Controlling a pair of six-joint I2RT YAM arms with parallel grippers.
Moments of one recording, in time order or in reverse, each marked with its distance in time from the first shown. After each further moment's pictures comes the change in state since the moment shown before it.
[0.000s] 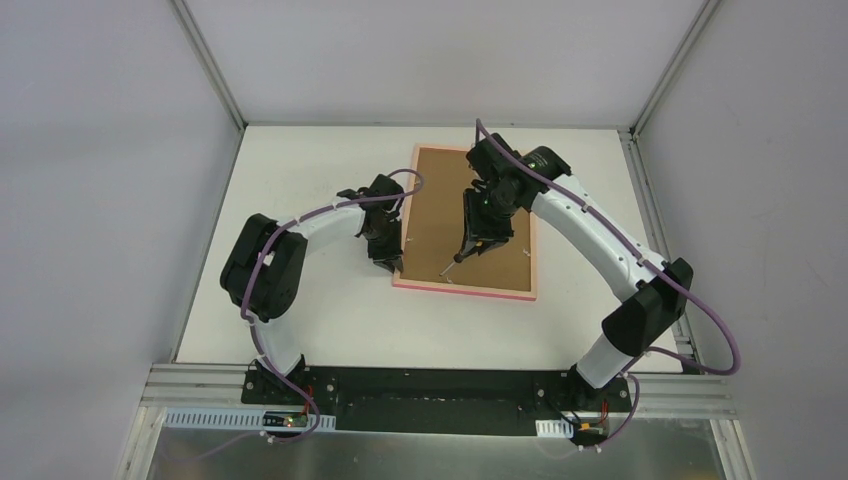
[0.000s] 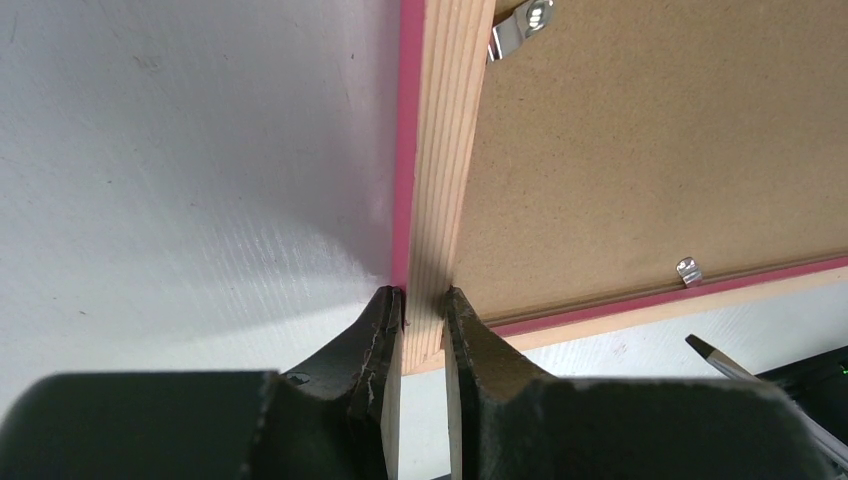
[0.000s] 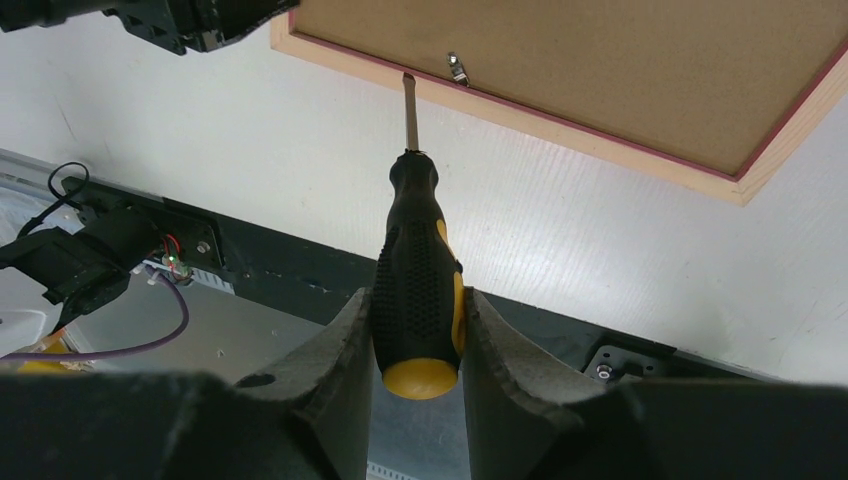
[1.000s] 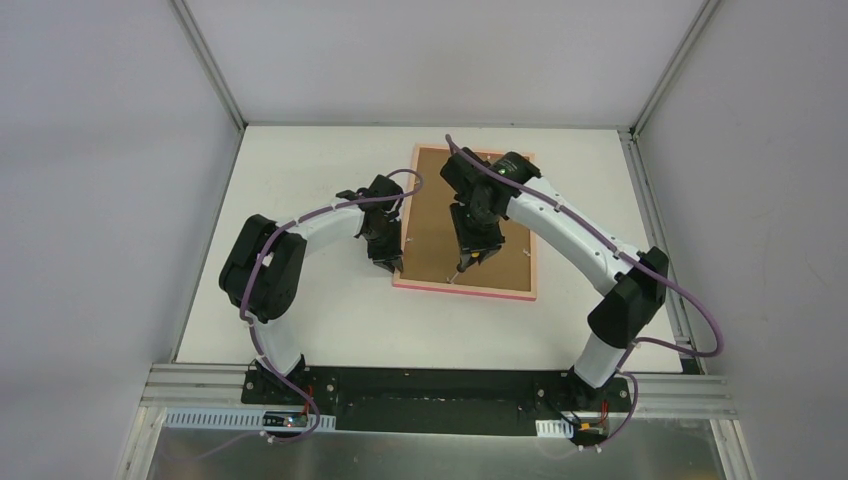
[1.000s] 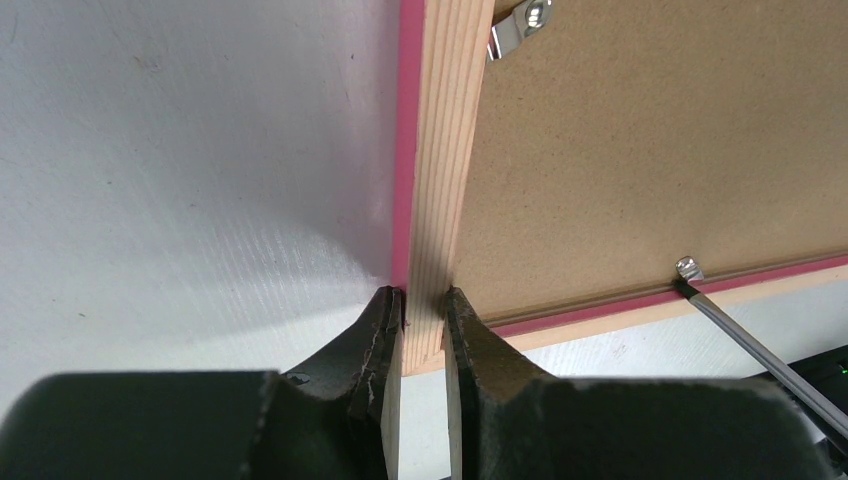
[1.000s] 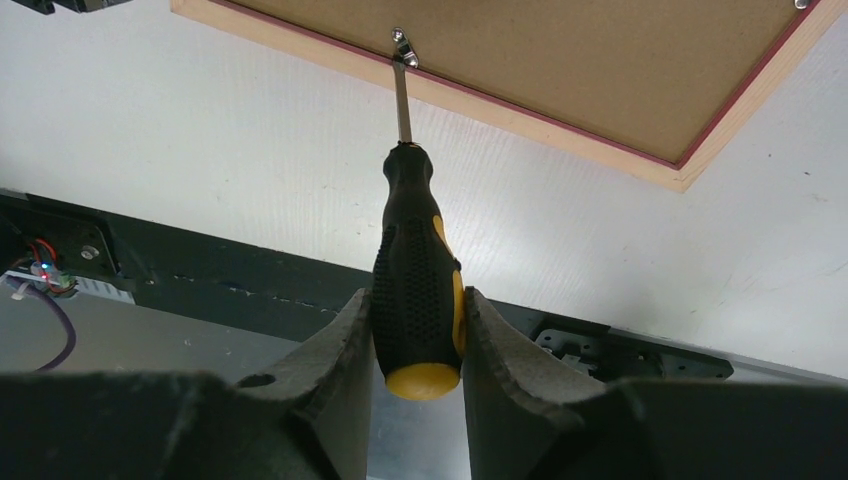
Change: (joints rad) left arm 0.000 -0.007 -0.014 0.016 0.000 0.000; right arm 0.087 0.091 0.054 -0.075 0.137 -0.037
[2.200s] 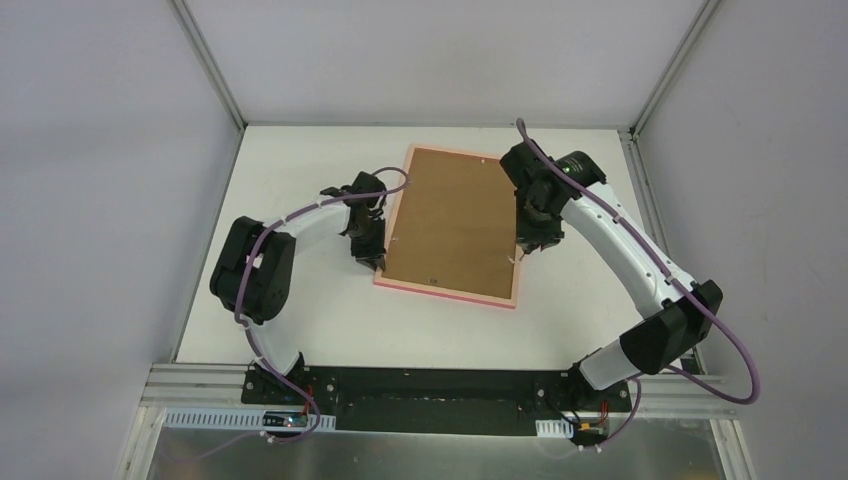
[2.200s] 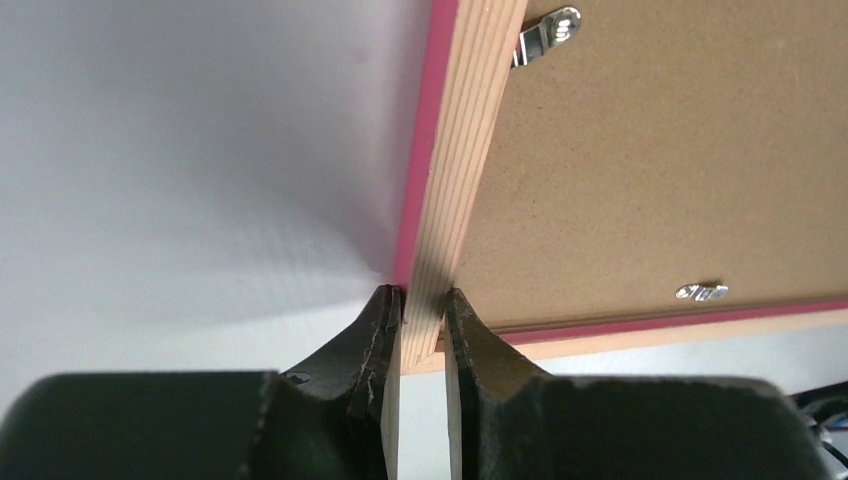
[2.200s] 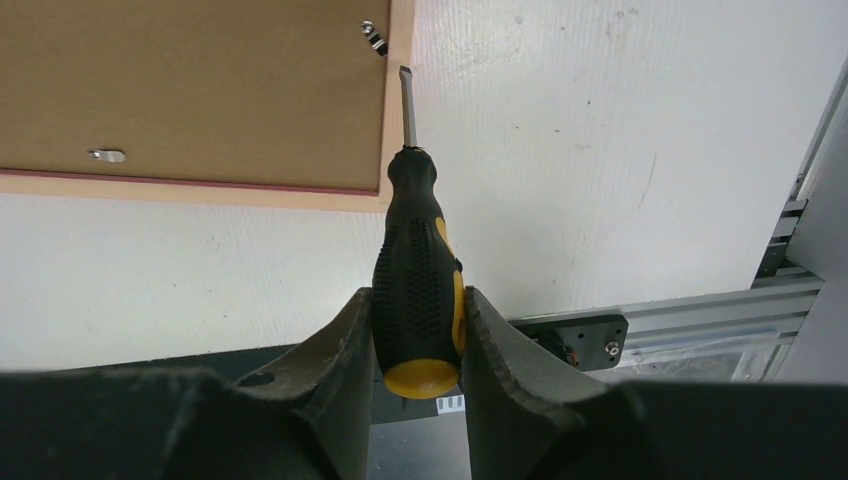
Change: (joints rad) left arm 0.072 -0.032 -0.026 -0.042 -0.045 0.081; right arm -0.187 -0.212 -0.127 -0.055 0.287 0.011
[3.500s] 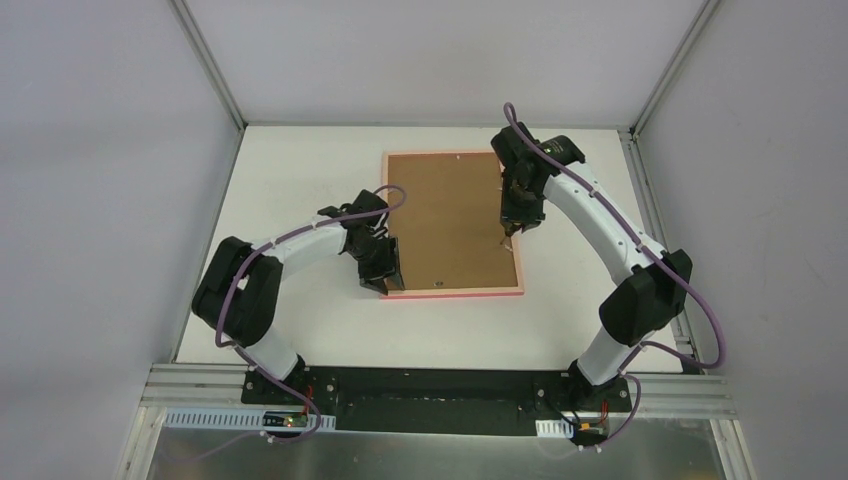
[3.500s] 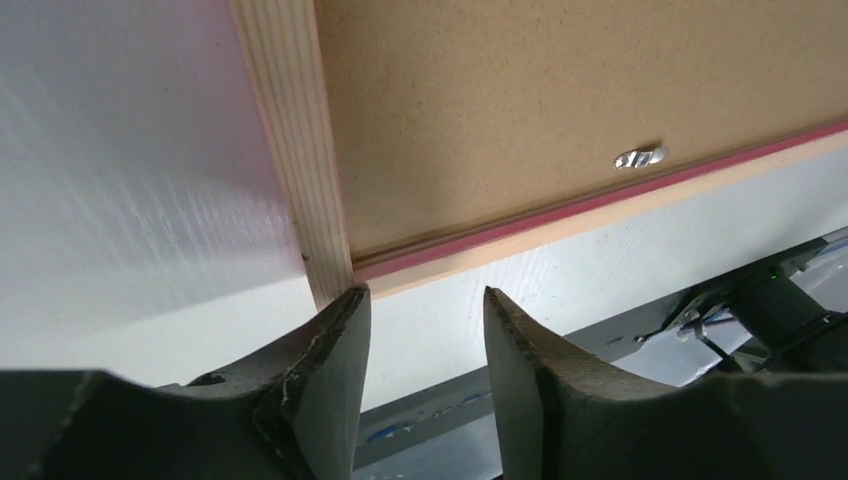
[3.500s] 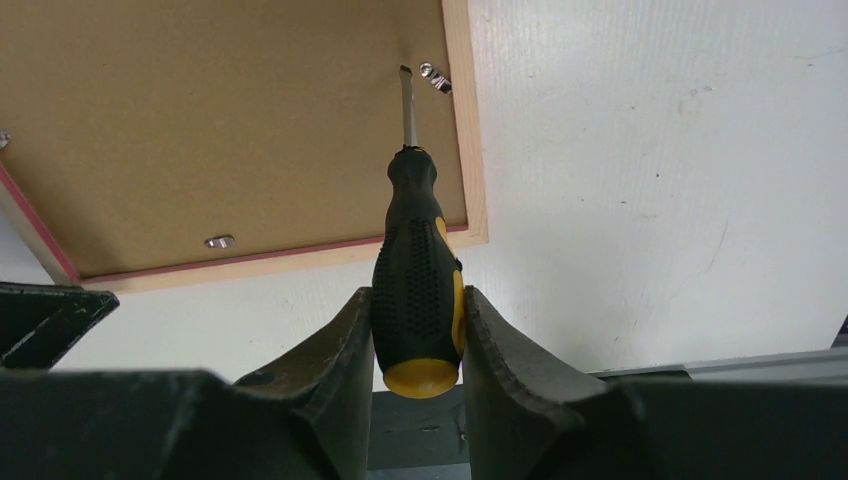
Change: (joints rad) left arm -0.048 -0.145 -0.157 0.029 0.182 -0.172; right arm -0.058 0.166 0.081 0.129 -0.086 0.006
